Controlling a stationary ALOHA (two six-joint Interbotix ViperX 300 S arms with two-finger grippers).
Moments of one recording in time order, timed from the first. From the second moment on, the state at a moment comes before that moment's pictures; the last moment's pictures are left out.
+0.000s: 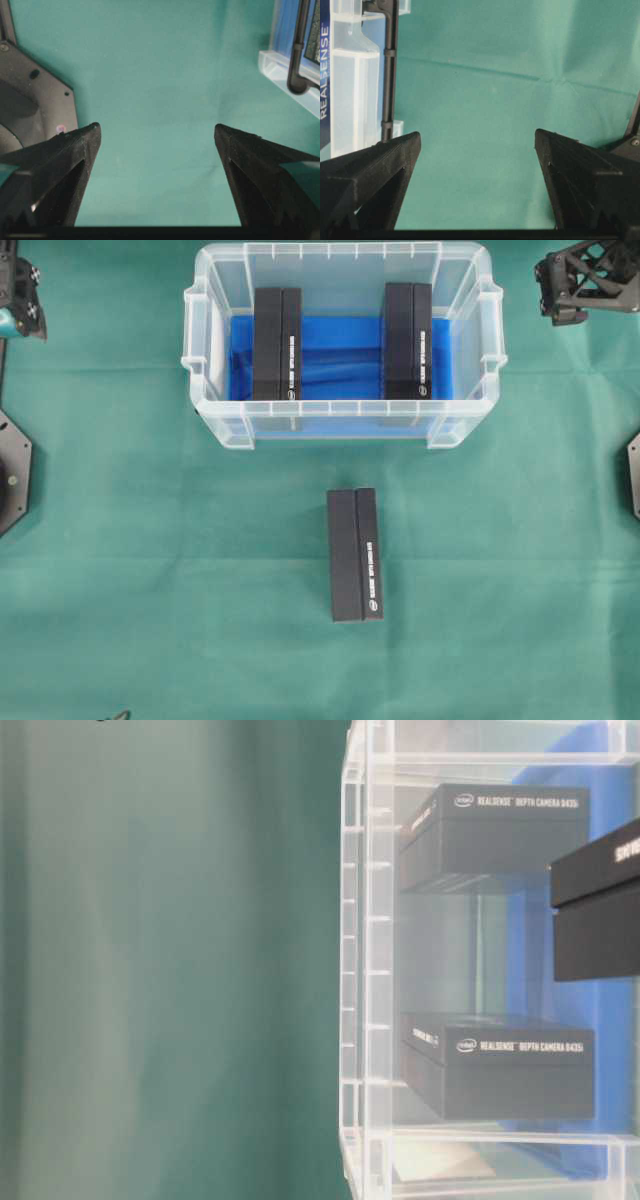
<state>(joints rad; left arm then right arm) 0.52 -0.69 0.54 0.04 1.45 -1.07 -0.44 -0.45 0.48 -0.20 1.31 1.20</state>
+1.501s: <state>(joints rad) 0.35 -0.20 0.12 0.04 1.36 -1.16 -0.44 -0.45 0.49 -0.20 1.28 1.19</state>
